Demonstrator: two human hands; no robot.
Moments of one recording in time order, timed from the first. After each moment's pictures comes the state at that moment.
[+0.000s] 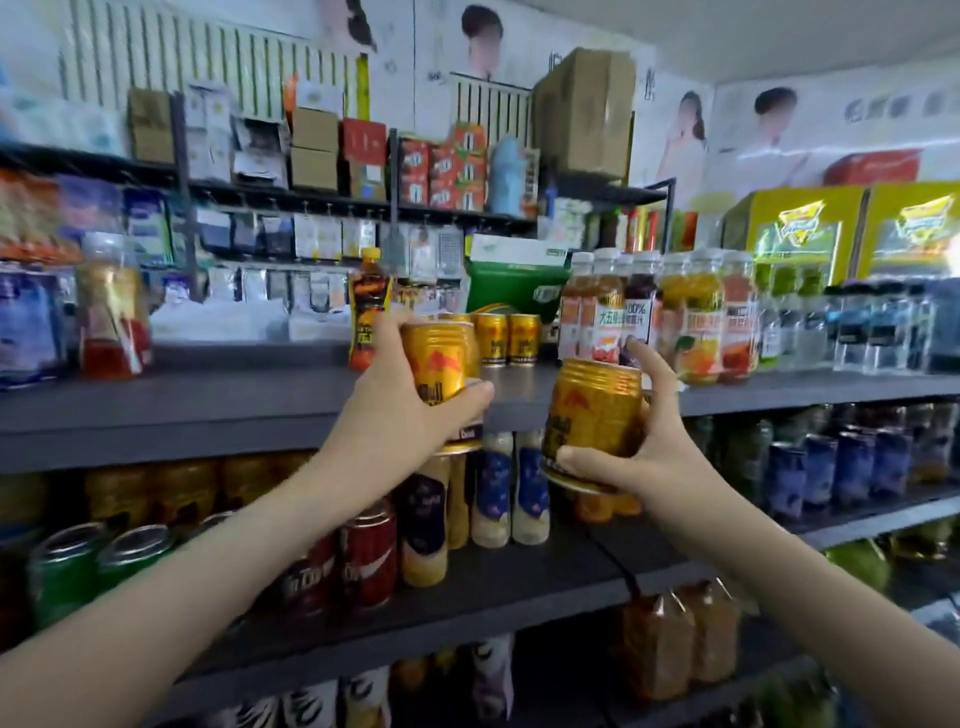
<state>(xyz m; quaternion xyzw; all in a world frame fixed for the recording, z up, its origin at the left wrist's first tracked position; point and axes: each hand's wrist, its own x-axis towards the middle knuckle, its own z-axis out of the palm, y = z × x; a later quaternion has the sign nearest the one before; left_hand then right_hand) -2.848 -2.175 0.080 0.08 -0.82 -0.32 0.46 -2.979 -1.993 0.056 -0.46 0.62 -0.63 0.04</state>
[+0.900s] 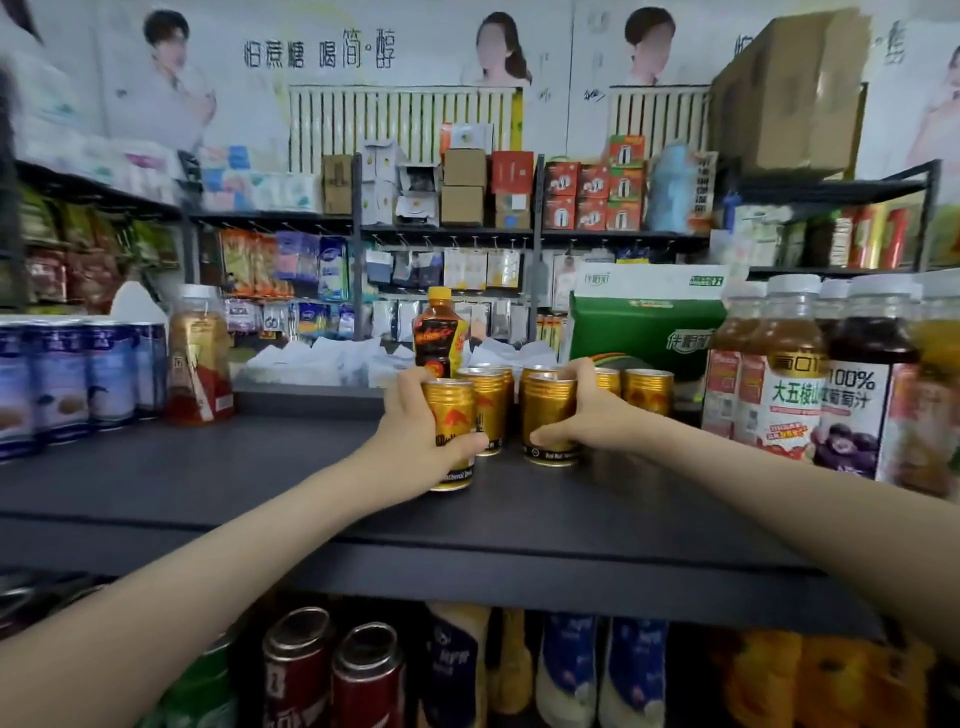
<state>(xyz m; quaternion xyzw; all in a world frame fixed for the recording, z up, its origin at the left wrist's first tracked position) -2.984 -2.306 0.102 0.31 -0.85 -0.19 0.38 -3.215 -2.254 0.125 -0.57 0.72 -0.38 0.10</state>
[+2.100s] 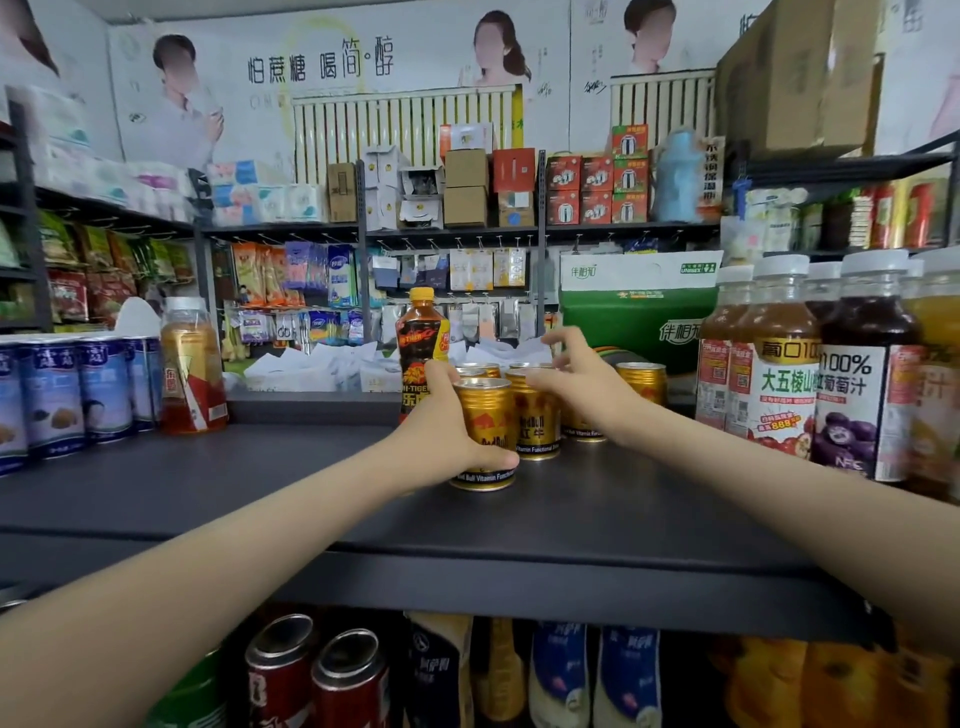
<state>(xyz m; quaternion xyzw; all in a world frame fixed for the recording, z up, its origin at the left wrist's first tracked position) -3.029 -2.288 0.118 0.32 -0.85 -0.26 0.33 -3.205 -2.234 0.141 -0.62 0.61 -0.48 0.07</state>
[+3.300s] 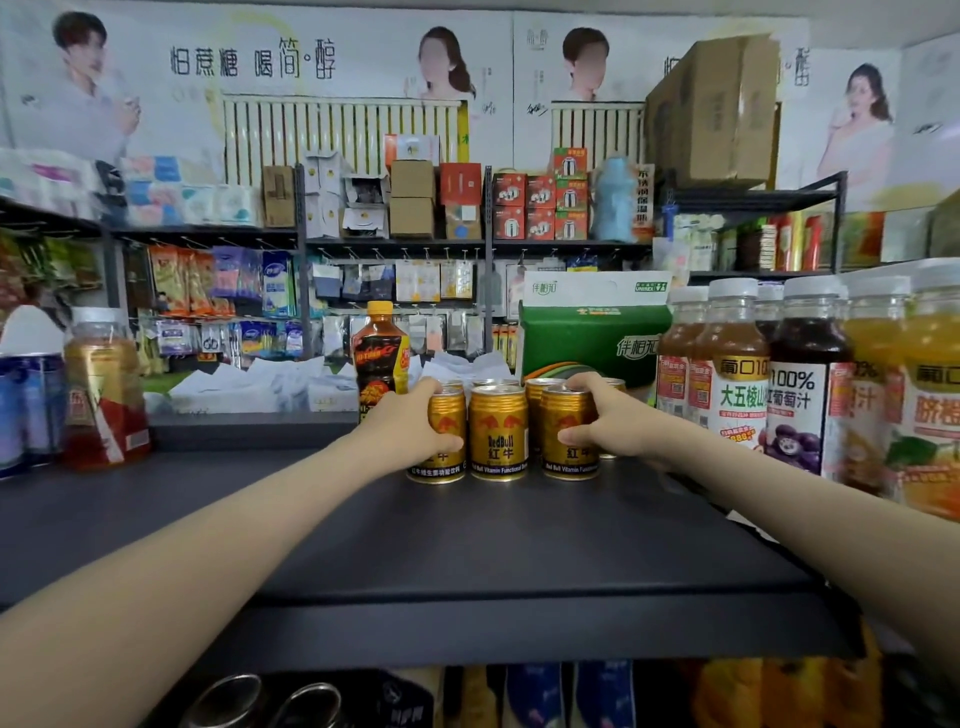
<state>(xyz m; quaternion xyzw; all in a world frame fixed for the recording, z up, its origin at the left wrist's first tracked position) -3.052 -2.352 0.133 0.35 -0.89 -0.12 0.25 -3.258 -2.220 0.134 -0.53 0.75 -0.39 0.09</state>
